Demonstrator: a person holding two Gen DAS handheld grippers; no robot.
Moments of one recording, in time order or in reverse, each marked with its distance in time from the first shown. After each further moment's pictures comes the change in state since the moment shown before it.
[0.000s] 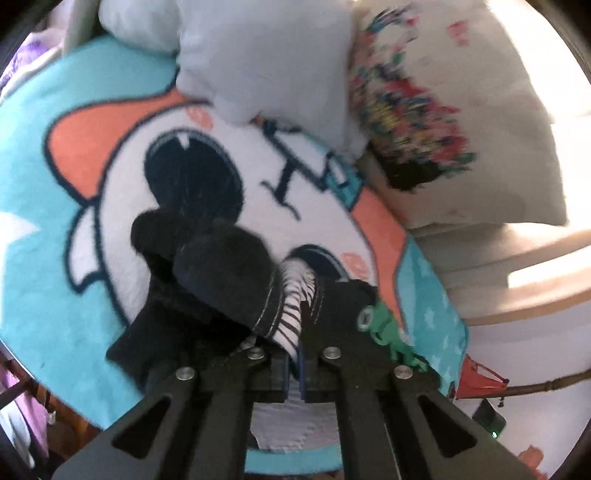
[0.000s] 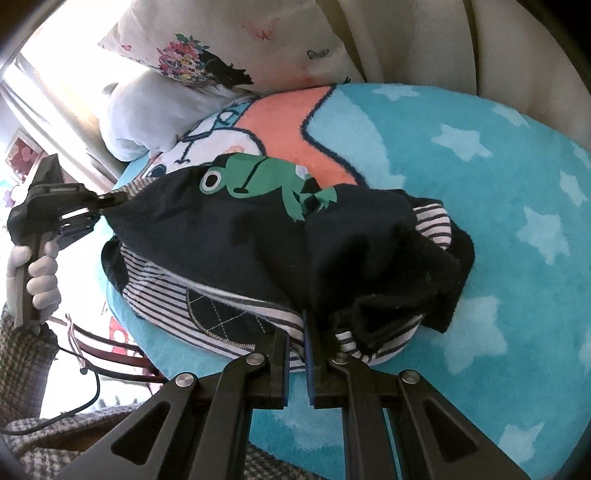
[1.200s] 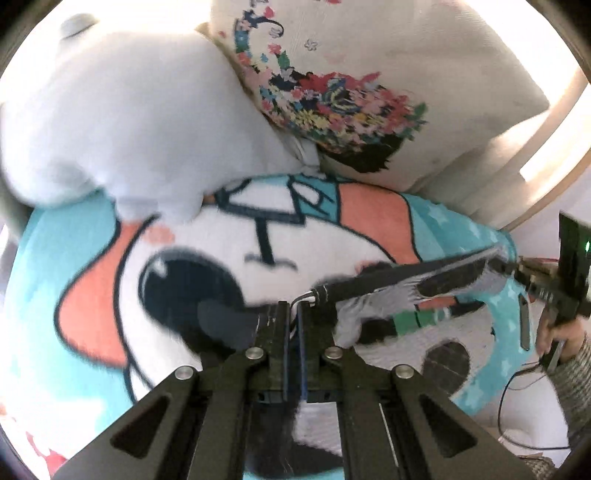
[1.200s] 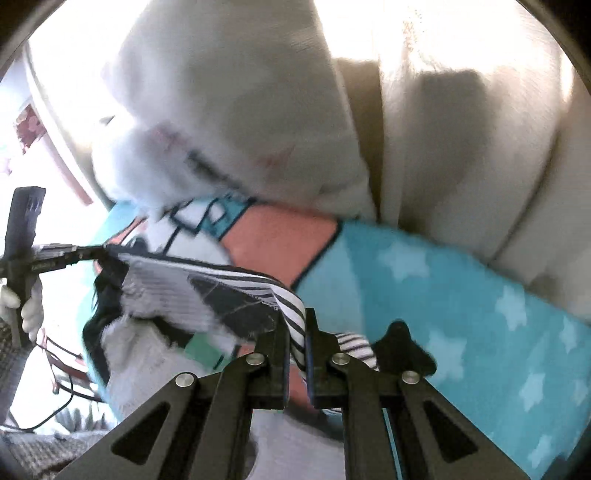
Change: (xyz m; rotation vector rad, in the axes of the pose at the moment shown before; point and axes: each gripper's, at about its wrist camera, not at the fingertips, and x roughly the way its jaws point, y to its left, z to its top) left arm -0.004 -0.044 0.043 0.517 0.033 0.141; right arm -0.019 0.009 0.129 -0.192 -0.094 -0.085
